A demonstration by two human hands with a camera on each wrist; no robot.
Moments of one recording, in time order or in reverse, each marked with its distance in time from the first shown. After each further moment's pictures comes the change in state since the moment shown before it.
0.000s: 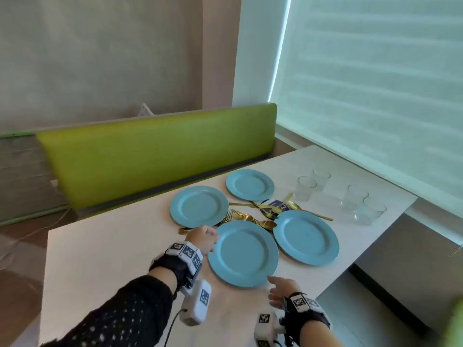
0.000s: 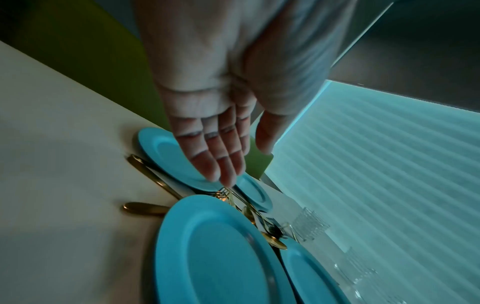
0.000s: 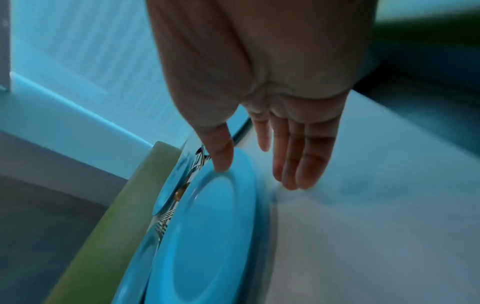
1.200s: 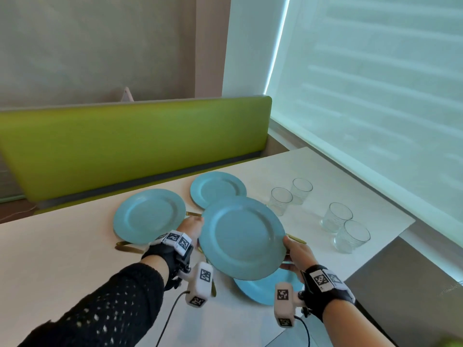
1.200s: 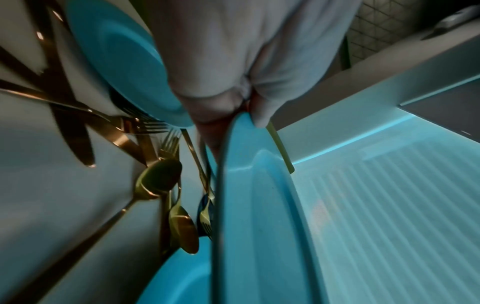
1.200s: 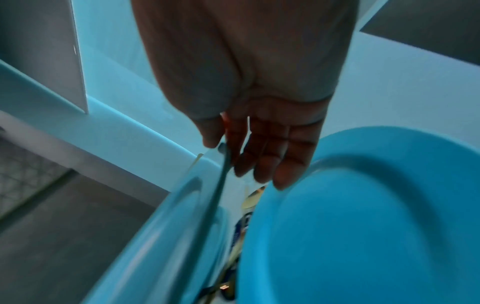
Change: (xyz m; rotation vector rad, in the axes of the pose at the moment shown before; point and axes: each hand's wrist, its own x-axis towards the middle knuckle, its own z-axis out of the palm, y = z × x) left_hand 0.119 0.091 0.114 -0.305 0.096 -0.199; right_hand 0.088 -0.182 -0.135 -0.148 -0.027 -0.278
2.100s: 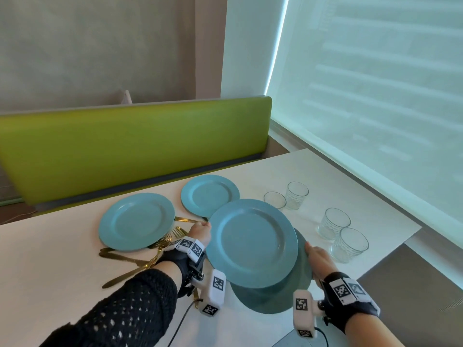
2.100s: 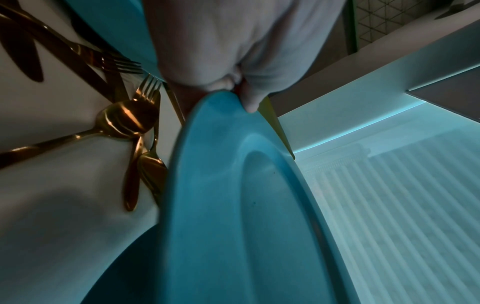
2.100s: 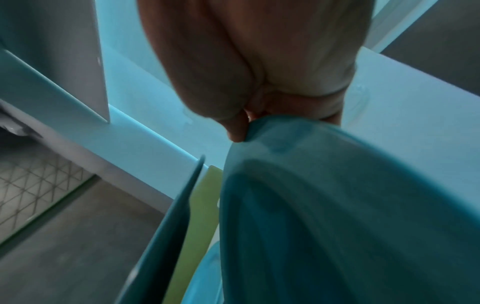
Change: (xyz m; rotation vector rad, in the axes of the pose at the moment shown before) left_hand 0.004 0.014 0.069 0.134 0.162 0.008; right_hand 0.078 0.014 -0.078 -0.304 0.139 -0.029
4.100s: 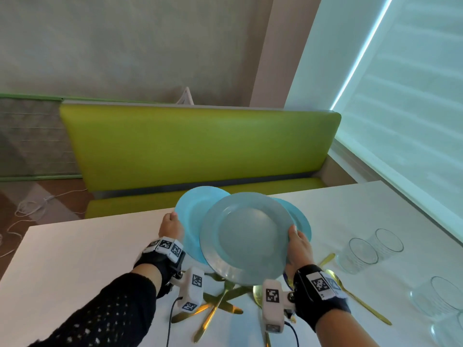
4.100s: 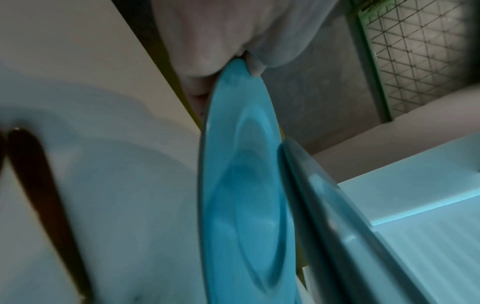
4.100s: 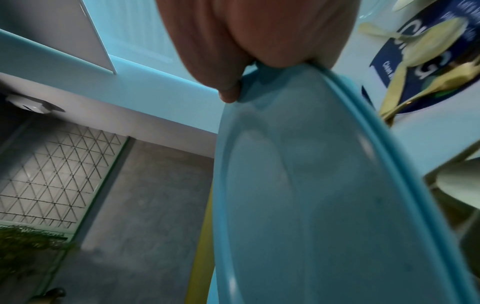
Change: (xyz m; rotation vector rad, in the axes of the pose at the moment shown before) left_hand 0.136 -0.043 -0.227 -0.203 0.395 -0.104; right_hand -0.064 -0.191 0.236 0.478 -0.137 -0.104
